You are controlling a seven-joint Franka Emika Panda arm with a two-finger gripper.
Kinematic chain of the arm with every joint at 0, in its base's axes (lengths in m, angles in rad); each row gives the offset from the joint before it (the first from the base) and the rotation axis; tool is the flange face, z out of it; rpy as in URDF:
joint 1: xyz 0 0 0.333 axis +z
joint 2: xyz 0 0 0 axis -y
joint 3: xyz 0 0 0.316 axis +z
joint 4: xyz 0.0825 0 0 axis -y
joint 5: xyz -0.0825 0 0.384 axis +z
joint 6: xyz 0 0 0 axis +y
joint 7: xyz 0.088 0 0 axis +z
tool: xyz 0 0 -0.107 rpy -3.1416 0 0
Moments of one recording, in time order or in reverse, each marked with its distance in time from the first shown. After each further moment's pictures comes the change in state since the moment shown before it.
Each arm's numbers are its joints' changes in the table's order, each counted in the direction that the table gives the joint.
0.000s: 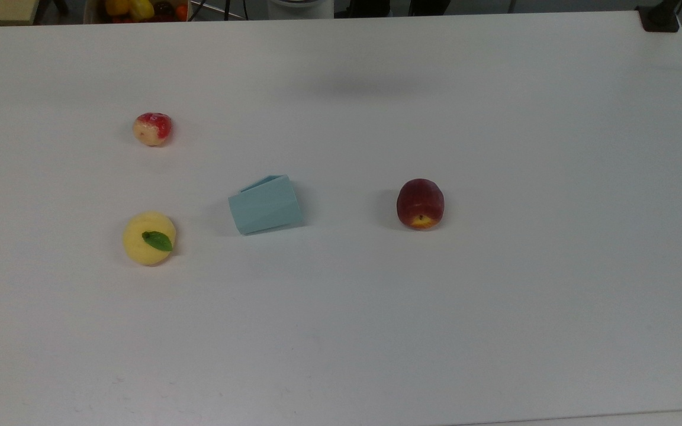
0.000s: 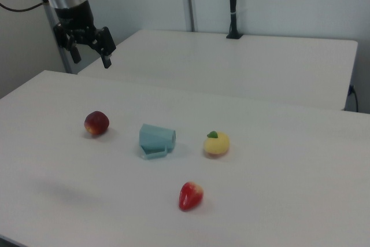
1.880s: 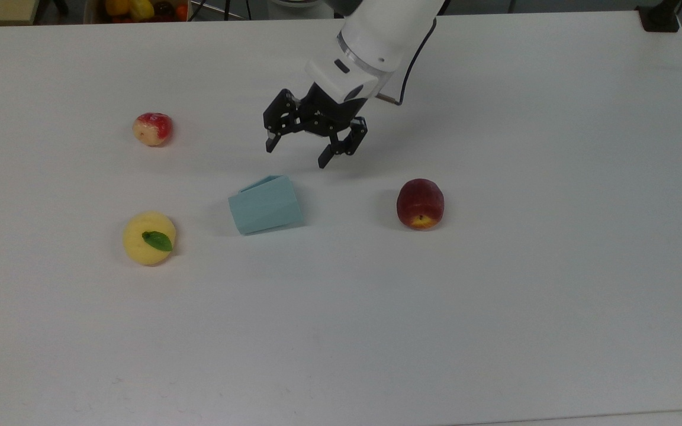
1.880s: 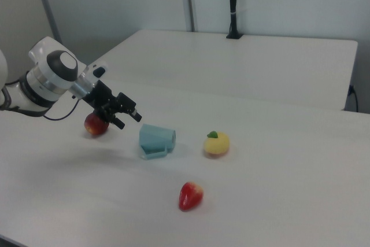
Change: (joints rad) arm 0.142 -0.302 0.072 -0.320 -0.825 -0.532 -0.669
